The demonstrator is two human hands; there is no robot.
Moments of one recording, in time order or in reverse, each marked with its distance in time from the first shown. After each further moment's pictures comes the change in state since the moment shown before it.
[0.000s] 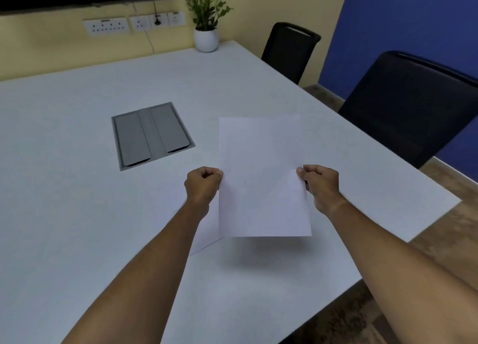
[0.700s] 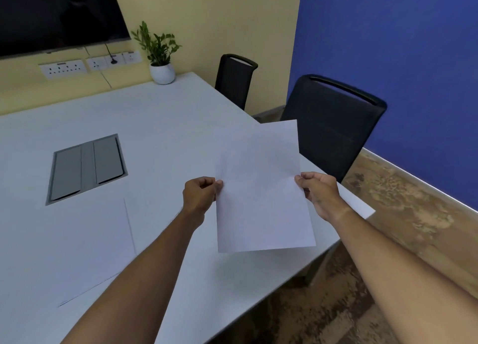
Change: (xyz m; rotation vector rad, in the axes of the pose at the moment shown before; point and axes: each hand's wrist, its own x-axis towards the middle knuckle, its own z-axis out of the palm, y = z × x) left_hand -0.107 0.042 0.269 -0.027 -0.163 0.117; right_hand 0.107 -0.053 -0.285 0.084 -0.107 -0.030
